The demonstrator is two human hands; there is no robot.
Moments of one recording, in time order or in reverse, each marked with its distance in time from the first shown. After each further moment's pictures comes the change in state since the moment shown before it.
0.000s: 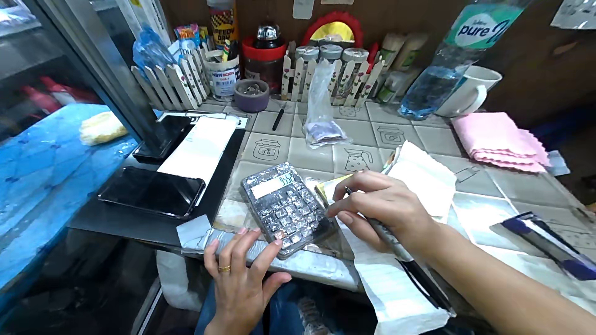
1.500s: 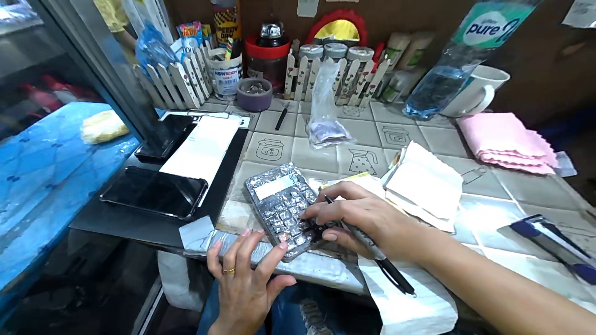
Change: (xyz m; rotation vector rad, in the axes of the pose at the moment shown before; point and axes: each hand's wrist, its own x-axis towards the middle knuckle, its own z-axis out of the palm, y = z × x) left_hand 0.001 0.001 0.001 -0.010 -0.001 -0.003; right_hand 0.001 -0.004 0.016 0.093 -0.209 0.026
